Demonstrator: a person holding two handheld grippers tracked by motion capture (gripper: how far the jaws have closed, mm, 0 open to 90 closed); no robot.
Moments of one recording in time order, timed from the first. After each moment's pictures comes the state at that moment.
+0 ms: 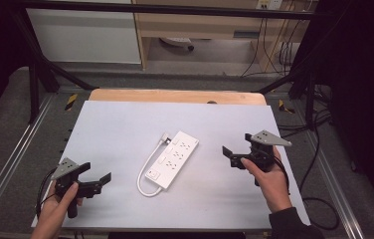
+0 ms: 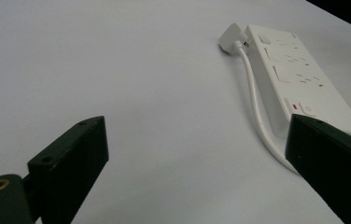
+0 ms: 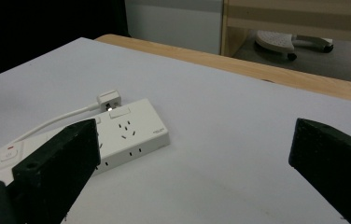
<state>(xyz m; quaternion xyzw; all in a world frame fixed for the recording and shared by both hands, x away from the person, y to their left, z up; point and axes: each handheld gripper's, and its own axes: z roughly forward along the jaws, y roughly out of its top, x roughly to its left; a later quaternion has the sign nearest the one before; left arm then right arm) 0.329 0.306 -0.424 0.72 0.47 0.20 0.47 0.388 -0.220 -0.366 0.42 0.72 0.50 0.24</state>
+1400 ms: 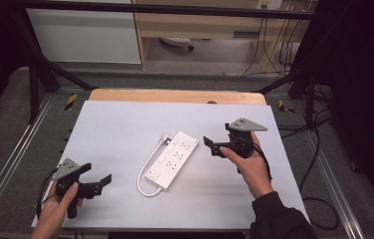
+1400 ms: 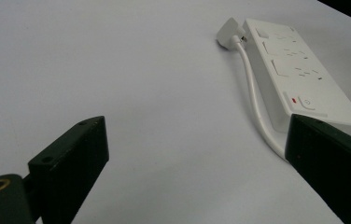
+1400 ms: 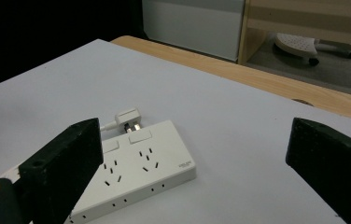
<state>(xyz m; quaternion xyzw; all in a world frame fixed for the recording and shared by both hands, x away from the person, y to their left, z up) 0.329 0.305 -0.426 0.73 0.46 0.20 0.47 0.421 -0.171 -0.356 0.39 0.74 0.51 0.22</state>
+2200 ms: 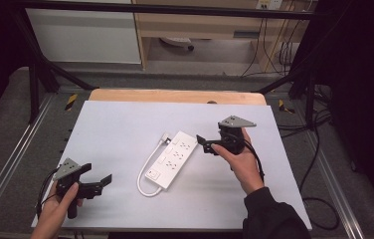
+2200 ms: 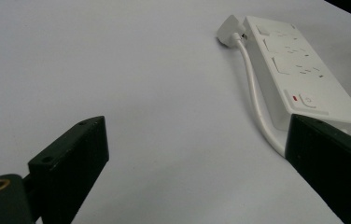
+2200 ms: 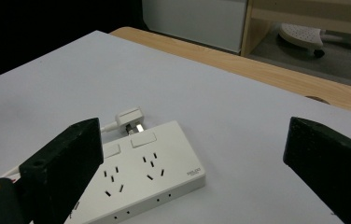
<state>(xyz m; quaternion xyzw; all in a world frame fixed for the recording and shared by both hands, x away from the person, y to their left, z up) 0.329 0.304 -0.426 0.73 0.46 0.19 0.47 0.436 -0.152 -0.363 0.40 0.75 0.49 0.21</state>
